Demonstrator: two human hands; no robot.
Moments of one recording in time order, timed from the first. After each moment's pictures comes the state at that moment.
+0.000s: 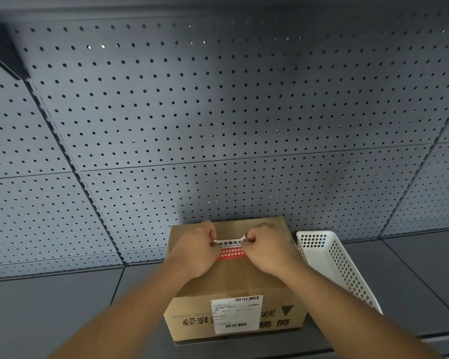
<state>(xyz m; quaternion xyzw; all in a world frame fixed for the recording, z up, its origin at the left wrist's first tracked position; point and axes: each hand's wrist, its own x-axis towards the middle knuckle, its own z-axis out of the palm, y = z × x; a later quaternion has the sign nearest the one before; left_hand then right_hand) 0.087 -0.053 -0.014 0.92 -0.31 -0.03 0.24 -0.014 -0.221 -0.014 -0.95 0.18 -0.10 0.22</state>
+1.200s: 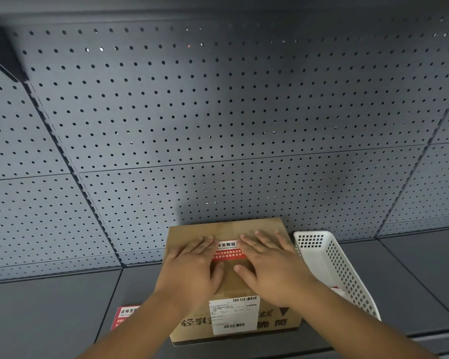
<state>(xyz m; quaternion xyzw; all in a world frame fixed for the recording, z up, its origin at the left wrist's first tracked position) 0.045 -0.029 -0.029 0.92 -0.39 0.03 0.07 -0.055 -0.217 -0.022 -1.00 0.06 0.02 0.05</state>
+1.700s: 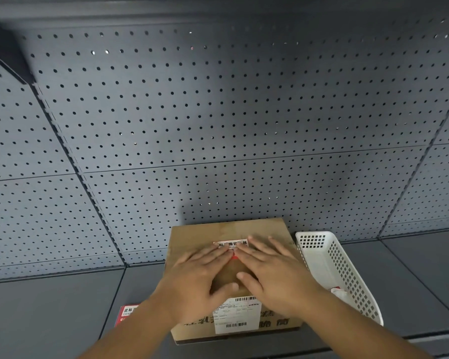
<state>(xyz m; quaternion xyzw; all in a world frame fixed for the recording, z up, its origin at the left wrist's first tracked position) 0.041 -0.014 -0.030 0.86 -0.50 -0.02 0.09 -0.068 -0.214 -0.028 -1.00 -0.02 -0.02 0.07</state>
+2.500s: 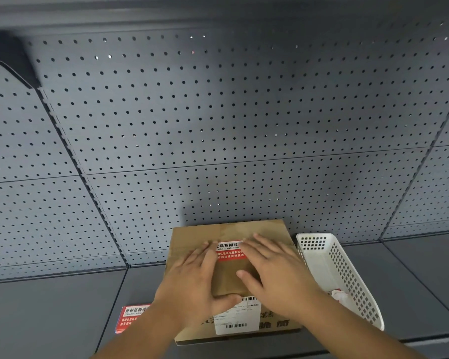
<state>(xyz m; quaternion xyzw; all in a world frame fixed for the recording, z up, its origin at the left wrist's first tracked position) 0.033 -0.012 -0.040 0.89 -0.44 0.05 0.10 -0.073 -0.210 -0.021 -0.99 0.02 -0.09 0.08</state>
